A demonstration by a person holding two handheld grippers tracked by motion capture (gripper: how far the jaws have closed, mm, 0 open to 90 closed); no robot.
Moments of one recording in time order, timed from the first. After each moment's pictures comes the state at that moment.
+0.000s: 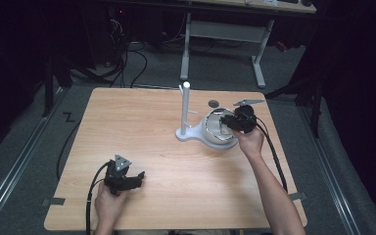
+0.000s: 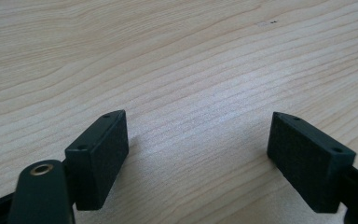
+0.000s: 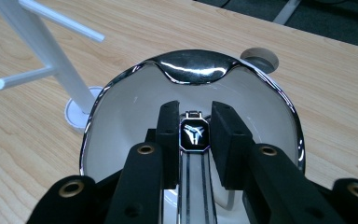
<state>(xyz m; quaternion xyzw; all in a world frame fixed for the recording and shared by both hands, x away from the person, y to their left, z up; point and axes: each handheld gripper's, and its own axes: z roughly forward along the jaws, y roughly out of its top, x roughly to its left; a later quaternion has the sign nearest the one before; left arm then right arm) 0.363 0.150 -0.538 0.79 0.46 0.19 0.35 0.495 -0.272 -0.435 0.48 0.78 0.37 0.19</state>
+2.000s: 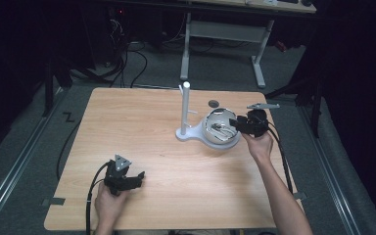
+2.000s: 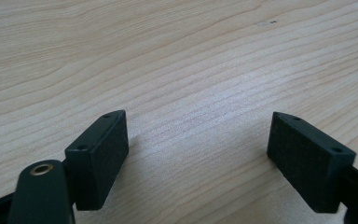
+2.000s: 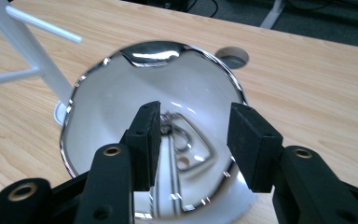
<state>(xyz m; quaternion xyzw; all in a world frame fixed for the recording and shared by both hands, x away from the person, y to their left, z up) 0.363 0.150 -0.538 0.79 0.46 0.20 0.35 0.476 -0.305 -0.434 0.50 0.75 0.39 0.20</state>
